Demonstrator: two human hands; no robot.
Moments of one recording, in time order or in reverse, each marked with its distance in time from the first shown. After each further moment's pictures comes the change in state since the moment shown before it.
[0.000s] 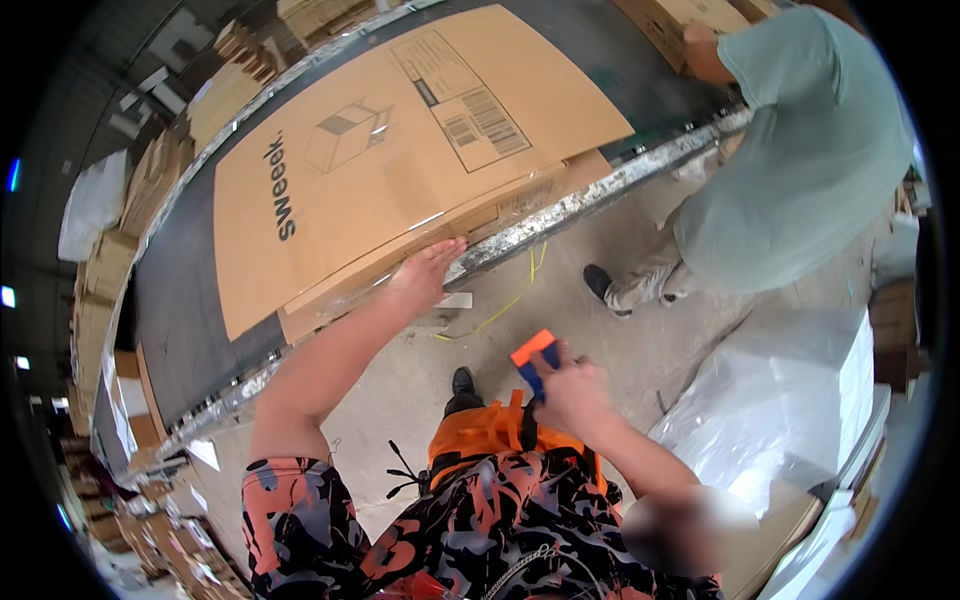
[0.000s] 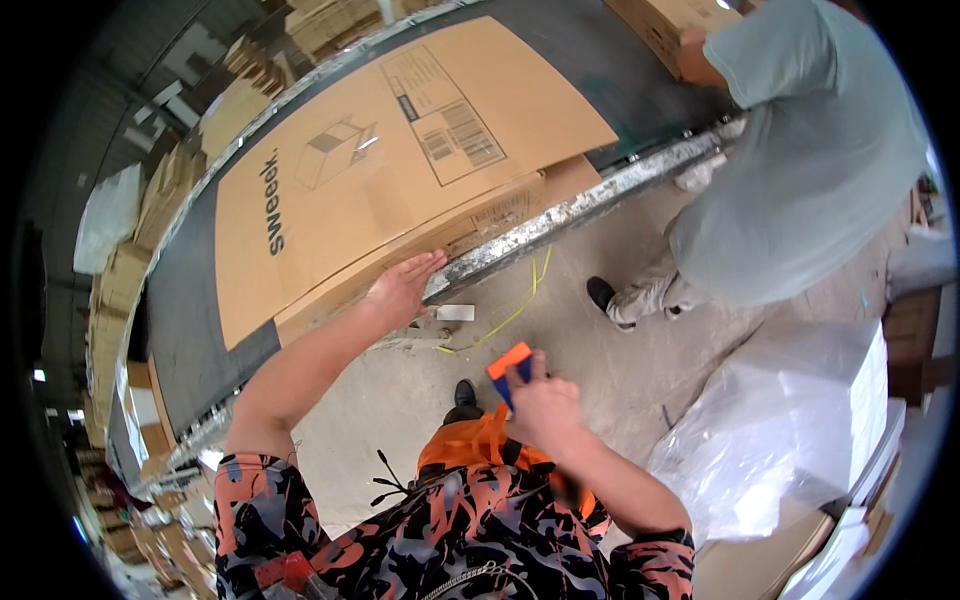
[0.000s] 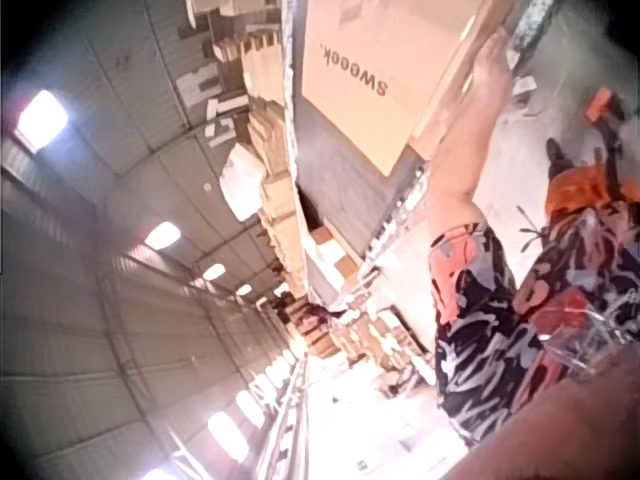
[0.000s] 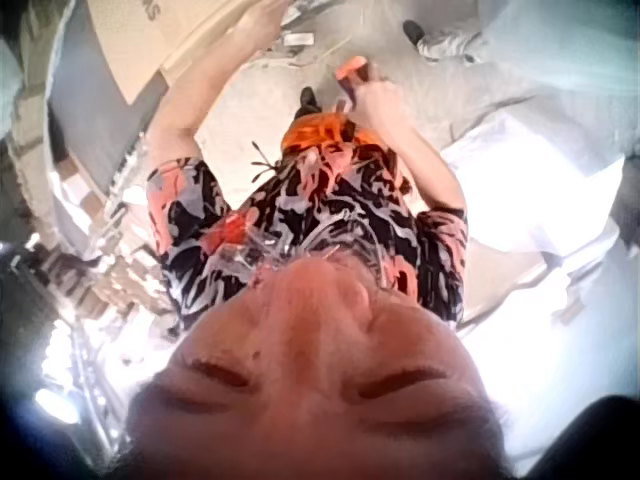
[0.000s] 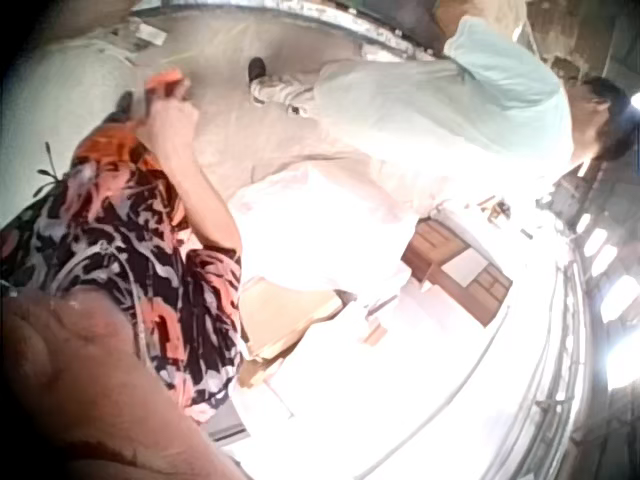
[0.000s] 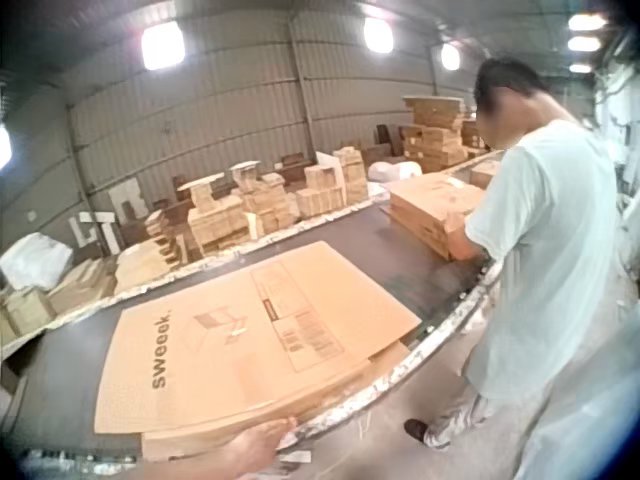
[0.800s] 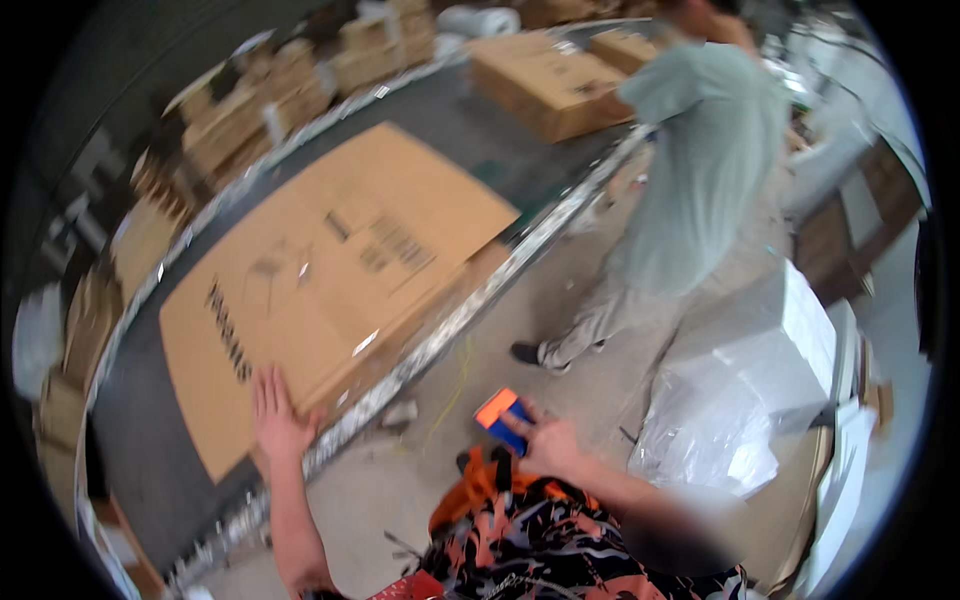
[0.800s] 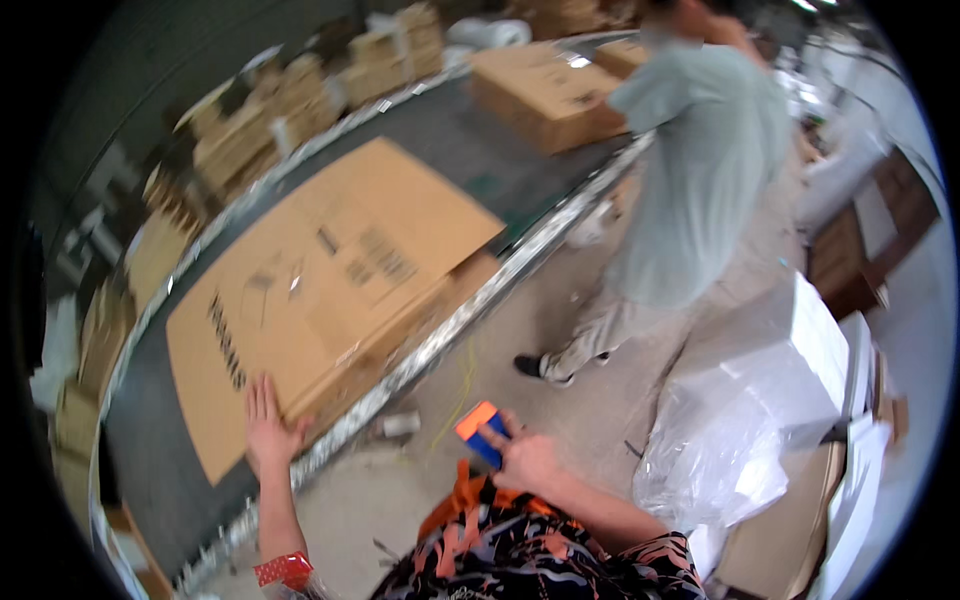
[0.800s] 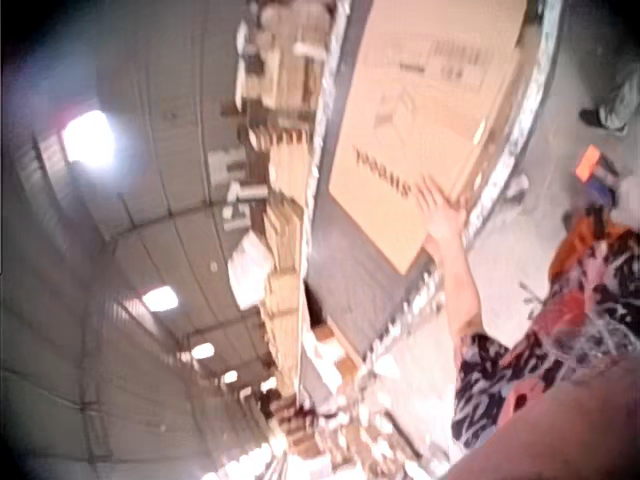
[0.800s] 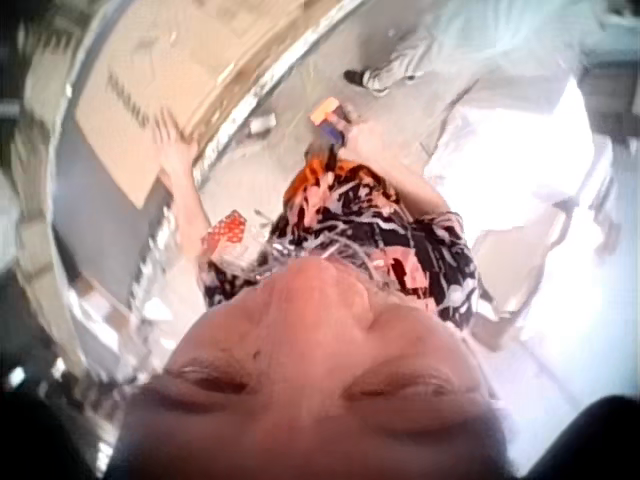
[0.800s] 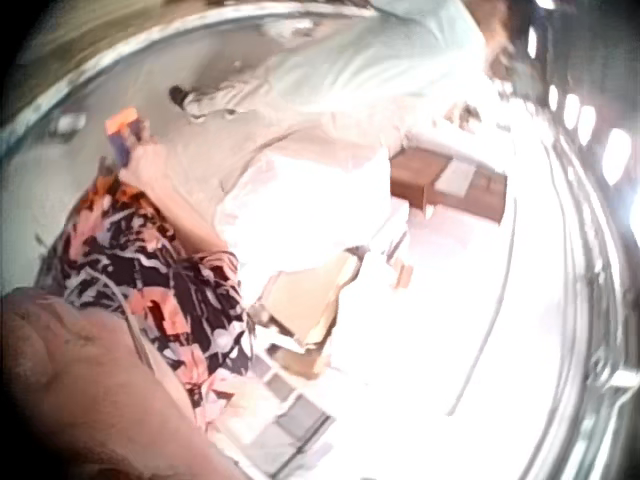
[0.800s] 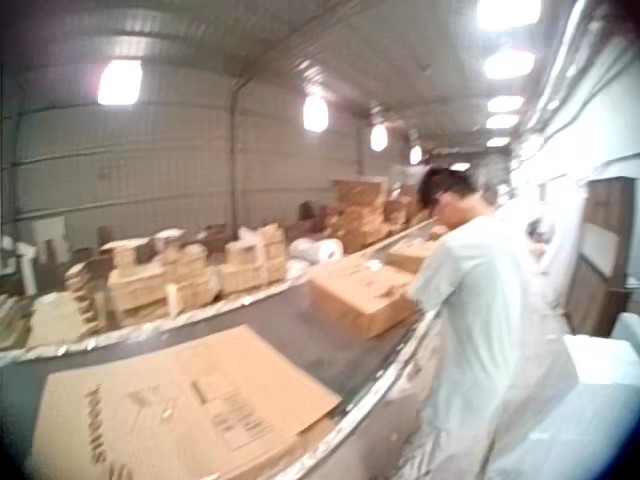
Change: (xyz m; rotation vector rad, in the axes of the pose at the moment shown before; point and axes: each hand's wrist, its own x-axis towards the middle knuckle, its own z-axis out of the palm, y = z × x) left_hand -0.091 -0.039 0.022 -0.749 0.426 -0.848; right_hand -0.015 0.056 0.030 0.061 0.503 0.084
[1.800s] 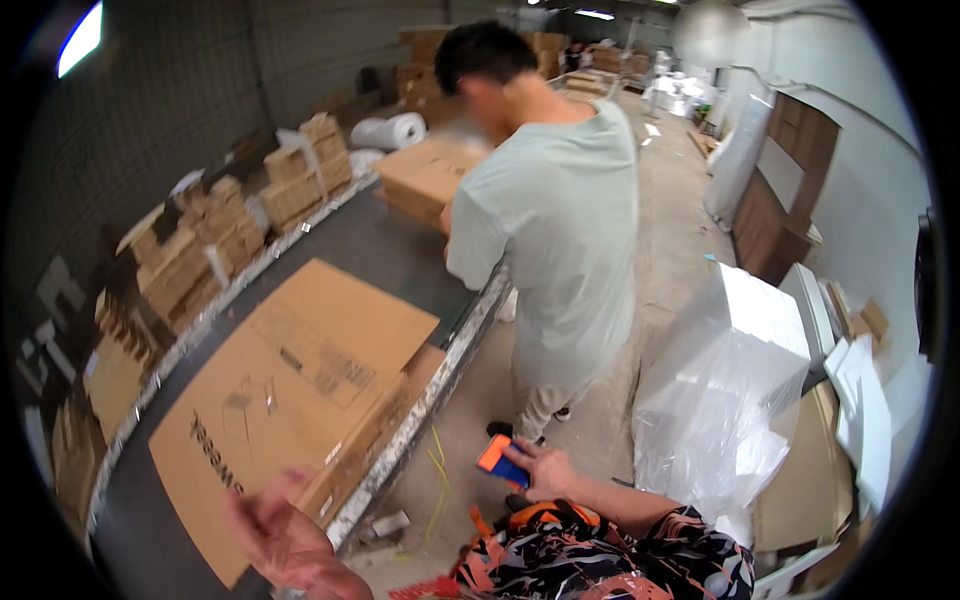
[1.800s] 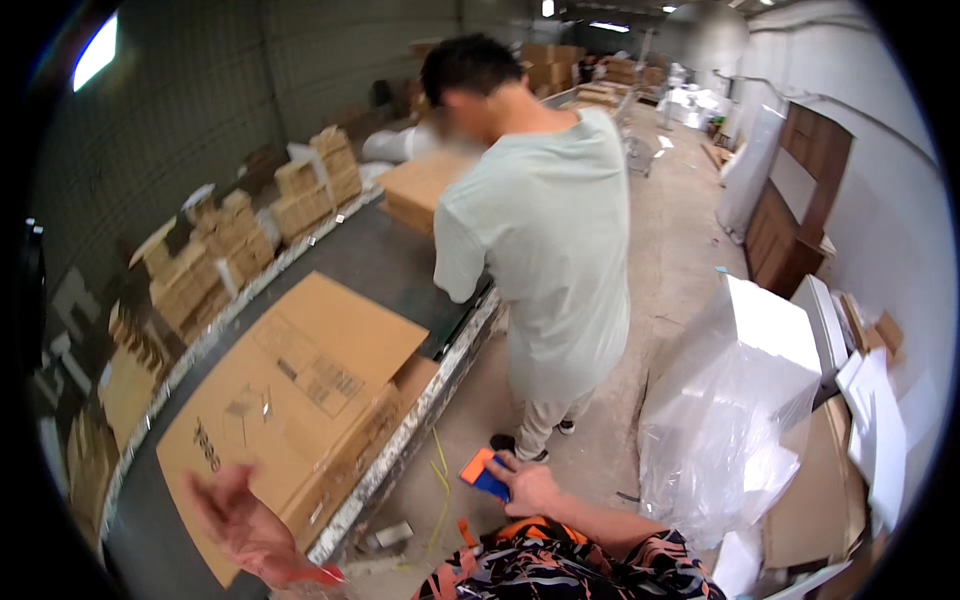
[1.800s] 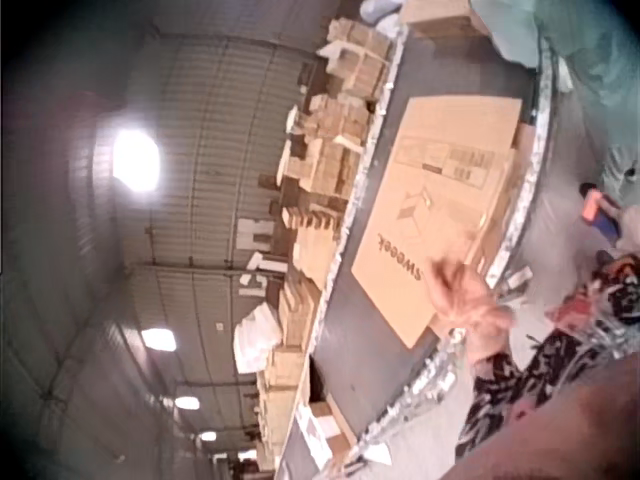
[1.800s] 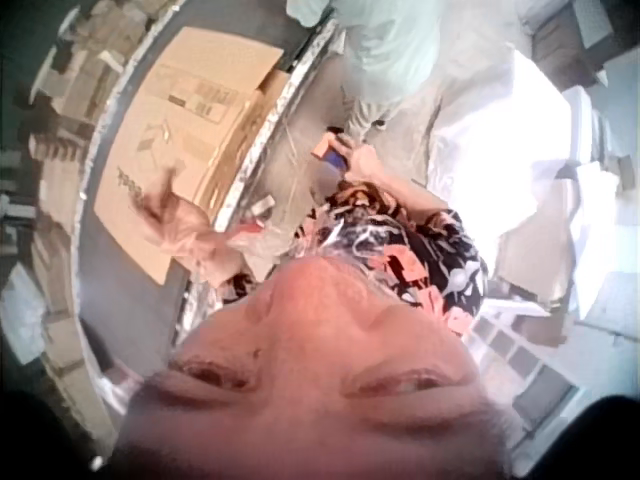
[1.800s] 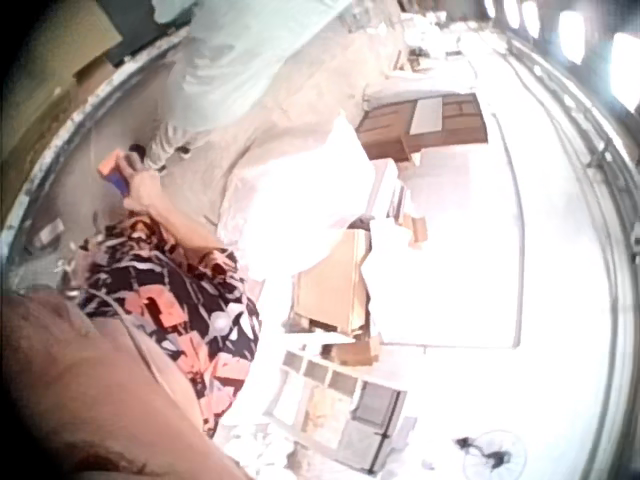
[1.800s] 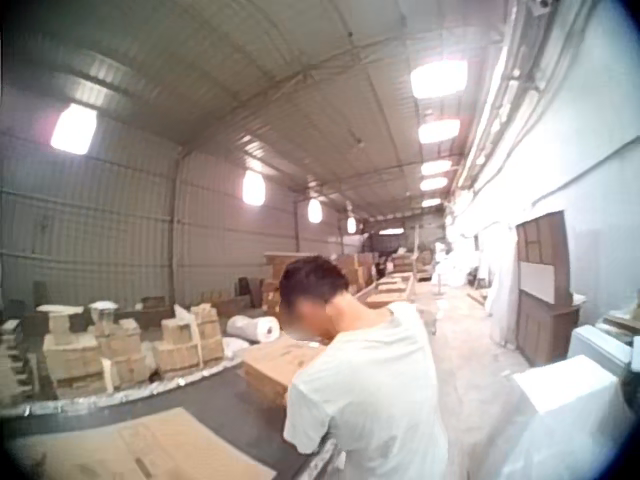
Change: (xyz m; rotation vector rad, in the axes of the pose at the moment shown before) left_hand 0.061 0.183 -0.172 -1.595 0.649 0.623; right_hand 0.004 0.079 -0.037 0.001 0.090 0.130
